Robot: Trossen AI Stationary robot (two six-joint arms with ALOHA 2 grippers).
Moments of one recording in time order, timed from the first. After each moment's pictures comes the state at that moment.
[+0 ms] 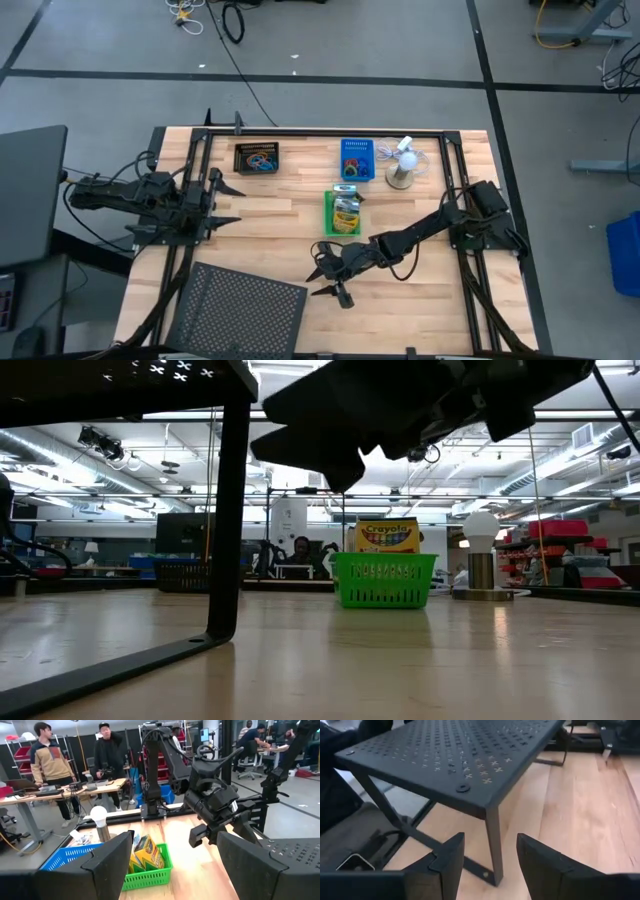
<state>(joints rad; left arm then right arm) -0.16 0.19 0.32 -0.10 -0.11 0.14 0.35 1.93 1.01 0.53 -0.11 0.10</state>
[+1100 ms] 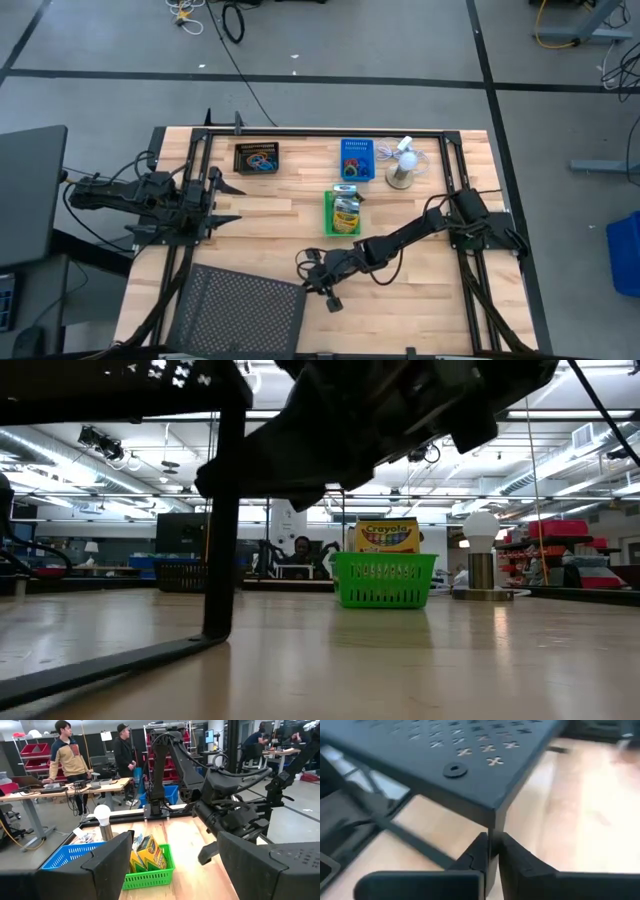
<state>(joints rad) -0.16 0.19 0.32 -0.10 -0.13 0.12 0.34 2.06 1.18 0.41 -0.13 0.01</state>
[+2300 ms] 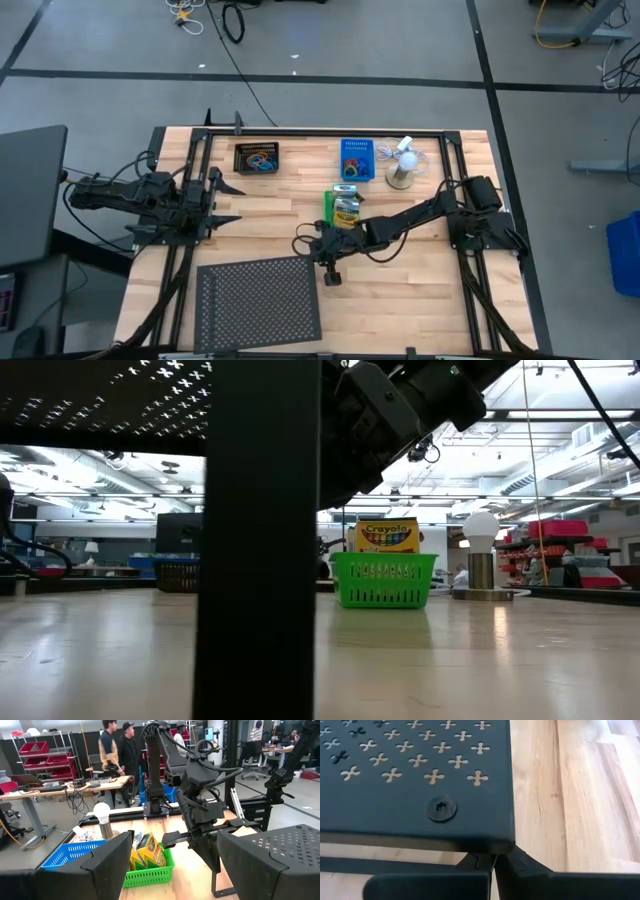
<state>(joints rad) -0.16 0.19 0.32 -0.11 -0.13 0.12 0.23 1.94 1.18 0.08 0.00 0.02</state>
